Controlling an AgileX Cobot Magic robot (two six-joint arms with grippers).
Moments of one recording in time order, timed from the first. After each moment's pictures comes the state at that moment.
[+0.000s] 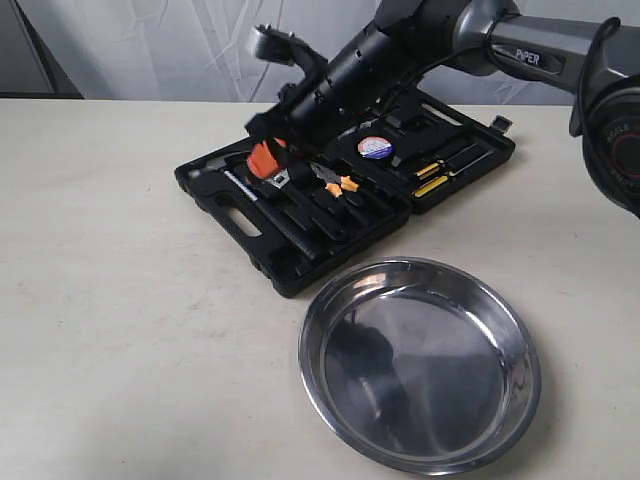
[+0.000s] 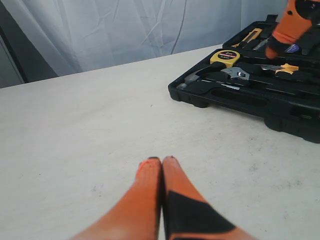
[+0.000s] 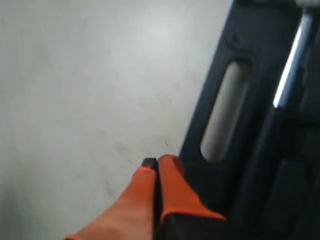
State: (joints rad) left arm -0.16 0.10 0.00 -0.27 0.25 0.38; right arm 0.44 2.33 -1.96 0.83 1.17 -0.73
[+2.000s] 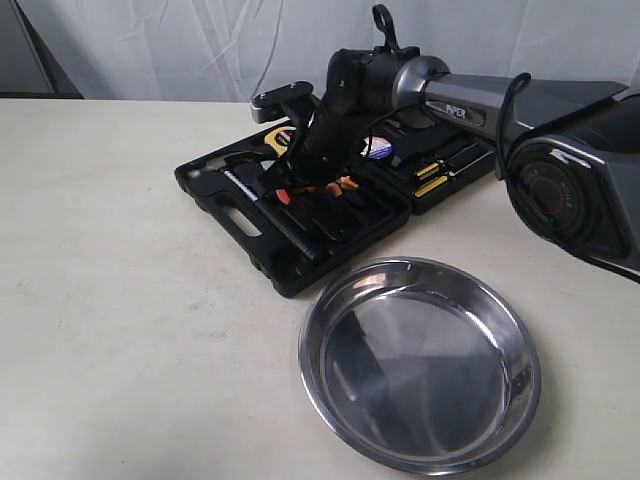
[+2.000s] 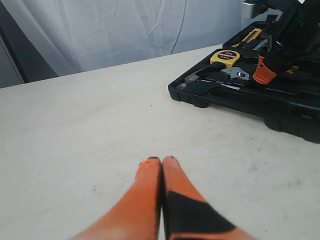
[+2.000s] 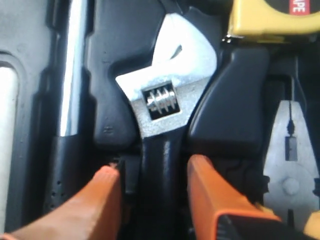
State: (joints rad) left arm -0.16 0.10 0.00 -0.27 0.25 0.38; right arm 0.53 2.48 -2.02 0.25 0.80 -0.32
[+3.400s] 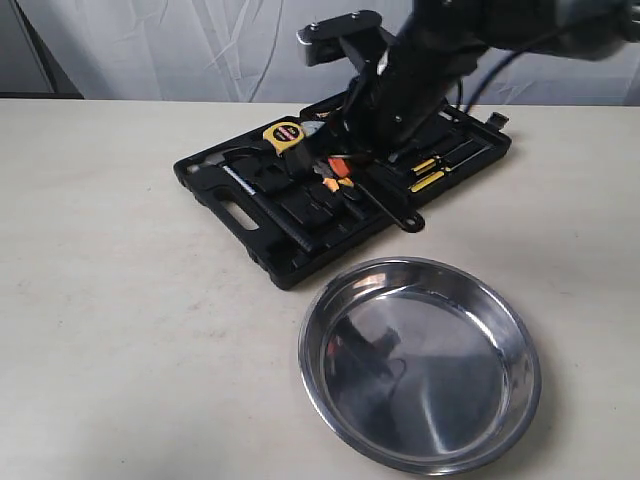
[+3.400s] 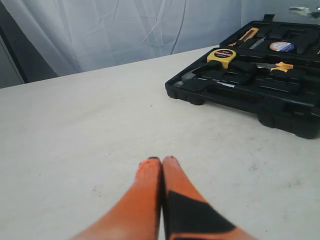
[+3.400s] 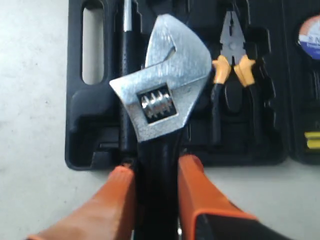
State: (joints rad) left arm -0.16 0.10 0.00 -0.27 0.25 0.38; right arm 0.53 1.86 -1.45 0.19 0.75 -0.22
